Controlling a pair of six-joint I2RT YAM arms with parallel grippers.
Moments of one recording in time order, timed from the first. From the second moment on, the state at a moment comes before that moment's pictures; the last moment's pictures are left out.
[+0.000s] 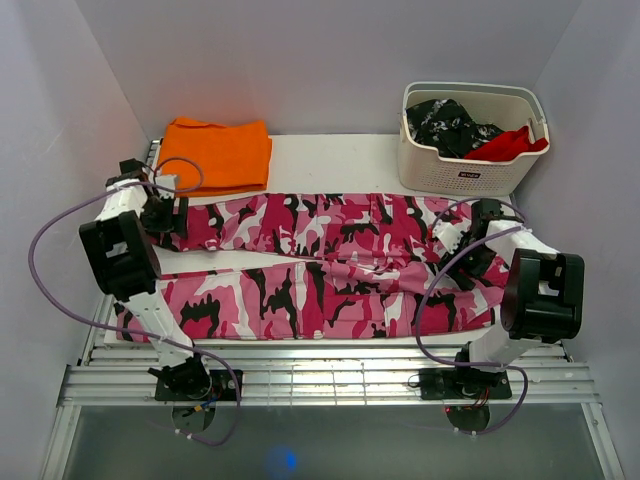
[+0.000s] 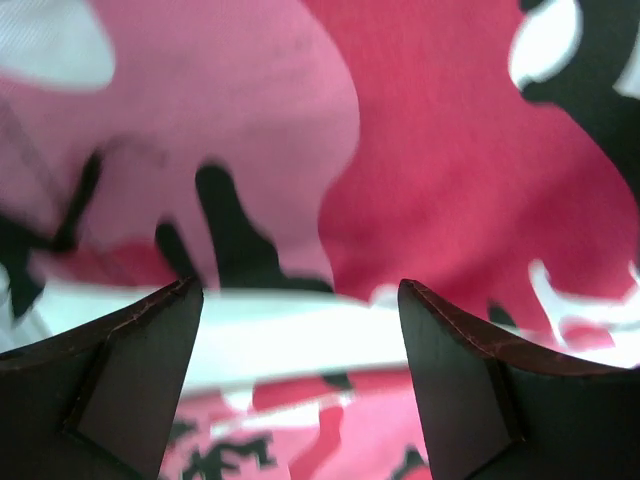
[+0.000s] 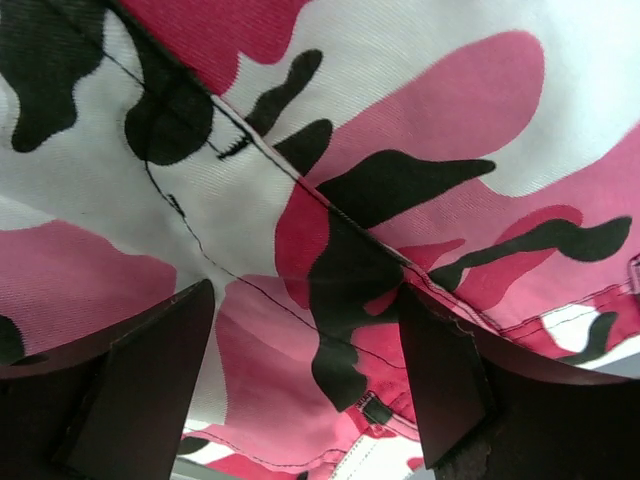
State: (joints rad) left arm 0.34 1.97 1.54 -0.85 0.17 0.40; right arm -0.10 1.59 0.92 -0.72 -0.08 -1.05
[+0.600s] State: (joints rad) left arm 0.39 2.12 1.77 -0.85 0.27 0.47; right arm -0.33 1.57 1.35 -0.97 -0.18 -1.02
